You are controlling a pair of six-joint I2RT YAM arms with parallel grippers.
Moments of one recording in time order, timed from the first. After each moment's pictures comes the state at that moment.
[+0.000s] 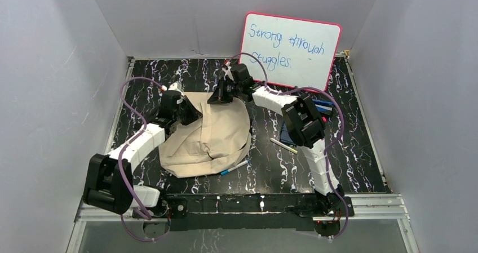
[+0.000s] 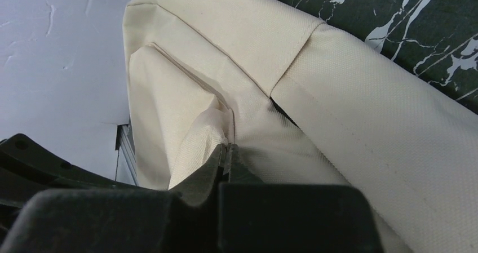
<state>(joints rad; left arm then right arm) -0.28 1.34 0.78 -0.11 0.10 -0.67 0.66 2.28 1.75 -0.01 -0.56 0.74</state>
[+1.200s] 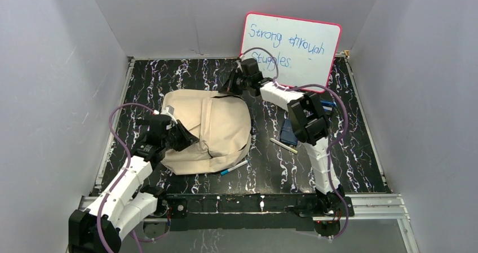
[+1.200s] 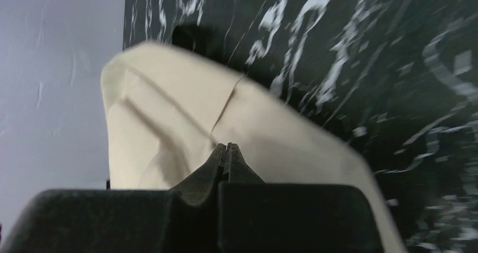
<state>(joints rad) -0.30 0.87 0.55 -0.40 0.19 -0.77 0.60 2.28 1.75 -0.01 -0.45 0.78</state>
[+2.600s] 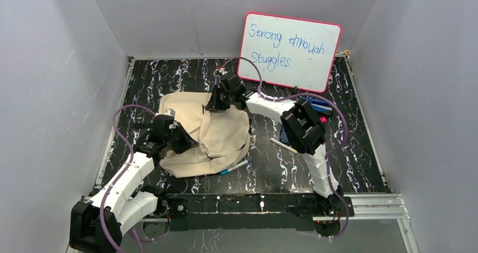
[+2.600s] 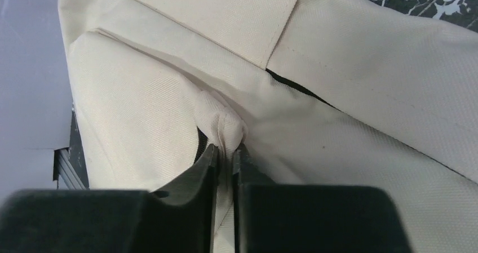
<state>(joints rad) -0.30 0.93 0.55 -0.46 0.18 -0.78 0.78 2.19 1.68 -0.11 -0.25 0.68</state>
